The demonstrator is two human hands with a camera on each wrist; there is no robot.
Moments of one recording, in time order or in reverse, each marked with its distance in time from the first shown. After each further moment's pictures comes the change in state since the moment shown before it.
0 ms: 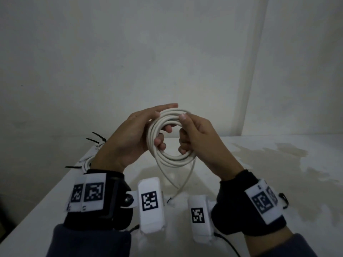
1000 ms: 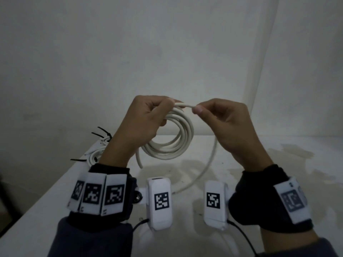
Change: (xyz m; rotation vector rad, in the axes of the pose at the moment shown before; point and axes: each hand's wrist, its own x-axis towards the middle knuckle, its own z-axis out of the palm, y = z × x) left_hand -0.003 0.012 0.015 0.554 0.271 0.326; right_hand 0.000 -0.020 -0.030 -0.323 0.162 -0.314
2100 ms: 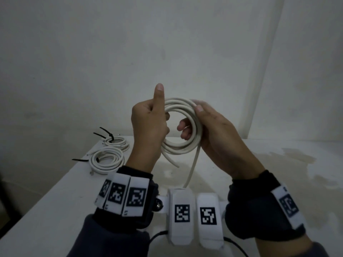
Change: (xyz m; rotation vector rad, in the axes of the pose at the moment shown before) left_hand 0.005 -0.006 0.025 -0.246 0.492 -0.165; right_hand -0.005 -0.007 0.026 0.468 -0.182 0.342
